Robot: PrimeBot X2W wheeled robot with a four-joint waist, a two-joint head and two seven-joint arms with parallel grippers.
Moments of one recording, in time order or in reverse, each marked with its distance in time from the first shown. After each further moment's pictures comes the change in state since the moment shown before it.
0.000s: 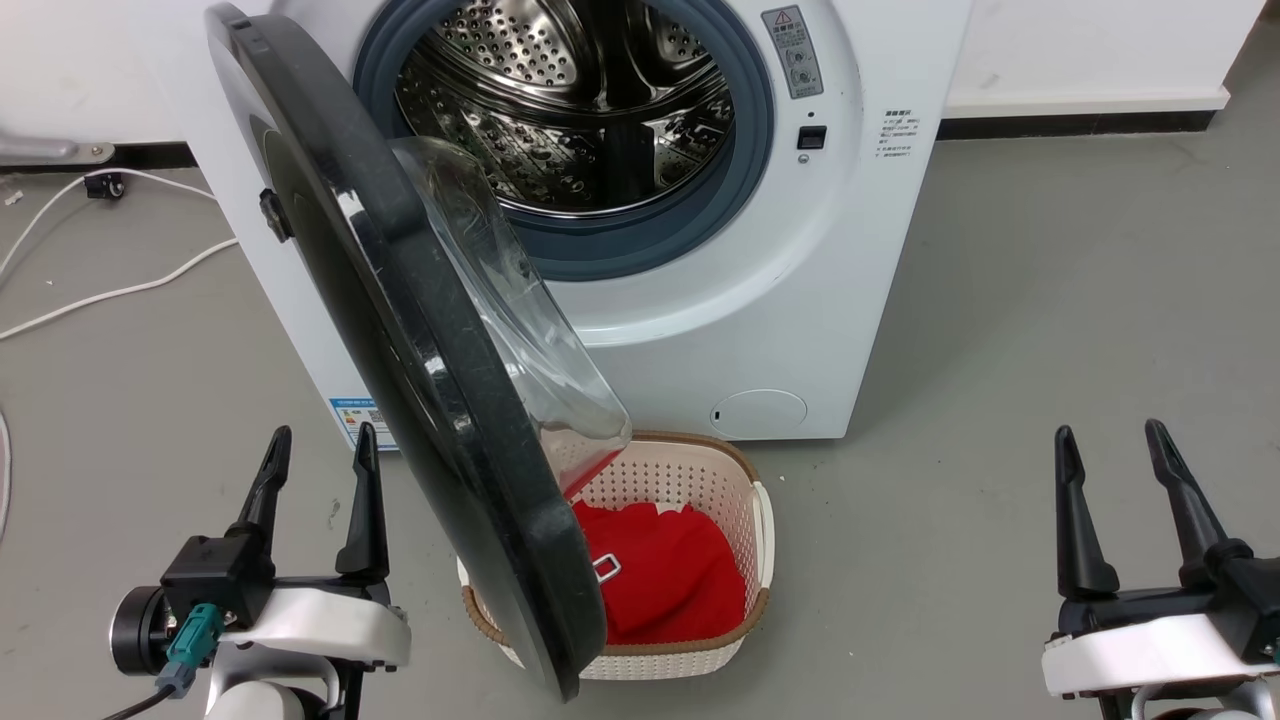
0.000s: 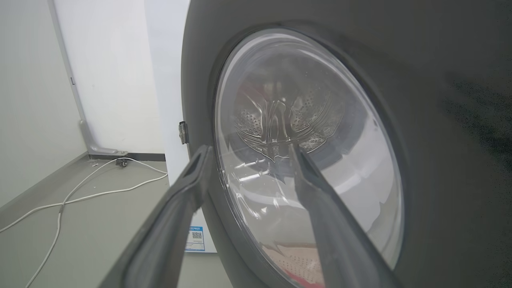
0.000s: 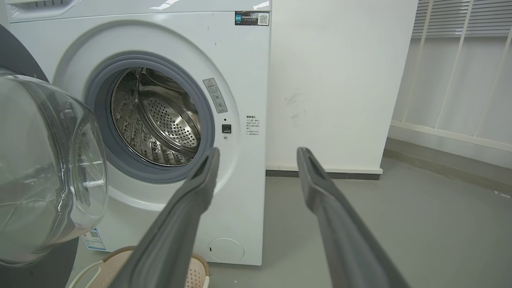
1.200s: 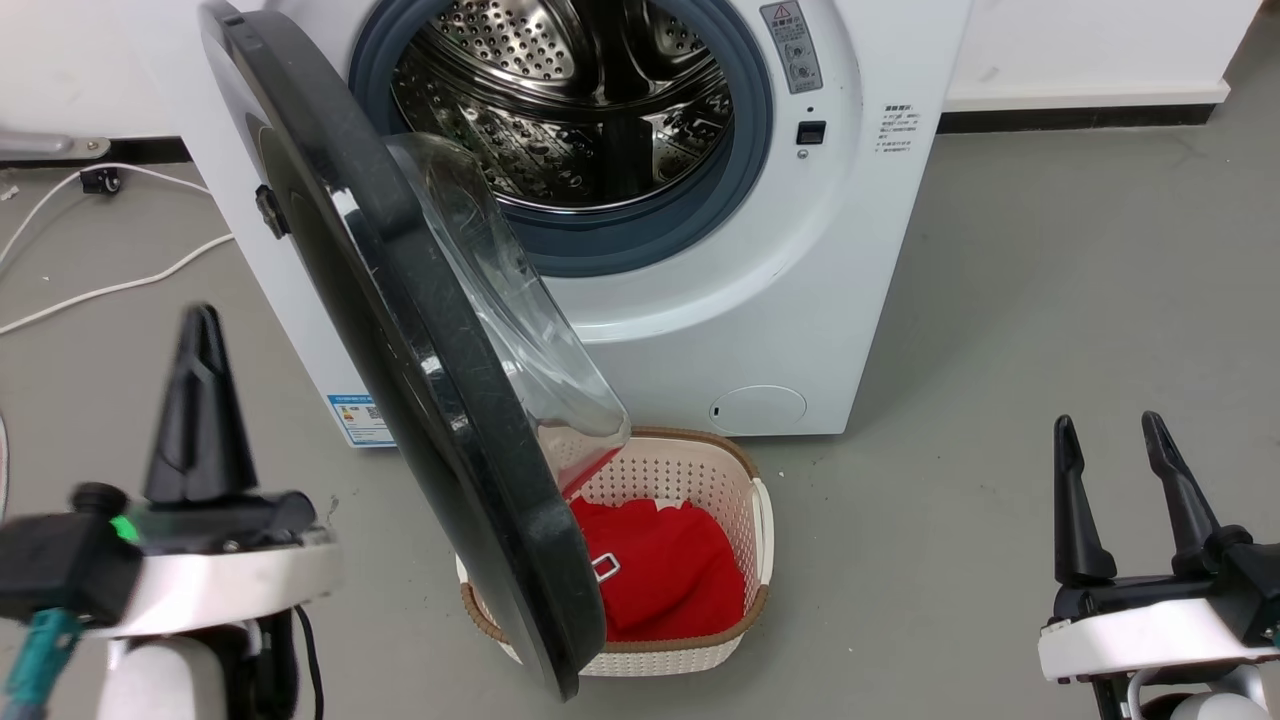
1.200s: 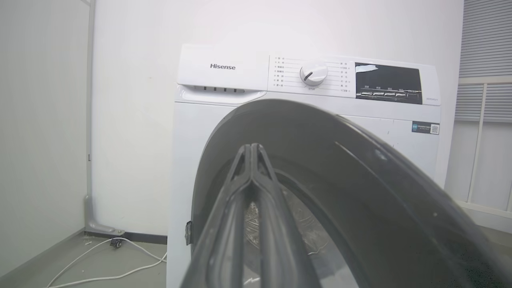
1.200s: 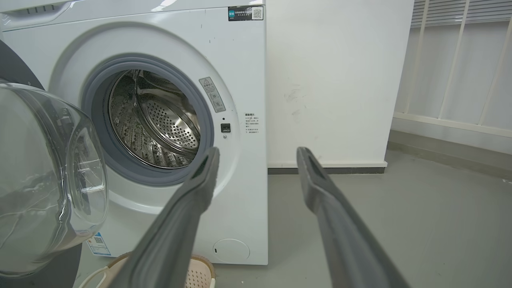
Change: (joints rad) left arm -0.024 -0.013 0.062 -0.302 -0.050 0.002 0.000; right arm -0.038 0.000 -0.005 0.064 0.046 0.000 -0.016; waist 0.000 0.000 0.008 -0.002
